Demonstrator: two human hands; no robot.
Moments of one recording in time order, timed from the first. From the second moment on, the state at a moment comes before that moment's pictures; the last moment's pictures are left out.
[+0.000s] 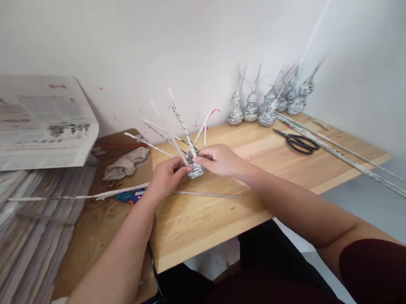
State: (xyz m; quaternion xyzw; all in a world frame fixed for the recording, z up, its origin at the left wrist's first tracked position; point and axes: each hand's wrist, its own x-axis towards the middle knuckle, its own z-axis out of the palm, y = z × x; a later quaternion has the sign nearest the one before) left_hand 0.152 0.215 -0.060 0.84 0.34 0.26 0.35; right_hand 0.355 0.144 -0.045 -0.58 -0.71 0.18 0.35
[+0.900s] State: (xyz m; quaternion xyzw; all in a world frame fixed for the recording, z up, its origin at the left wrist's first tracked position) left_hand 0.158 0.209 -0.068 0.84 0.28 0.27 0.37; right_hand 0.341 0.139 -0.046 -0.62 -0.60 0.41 0.28
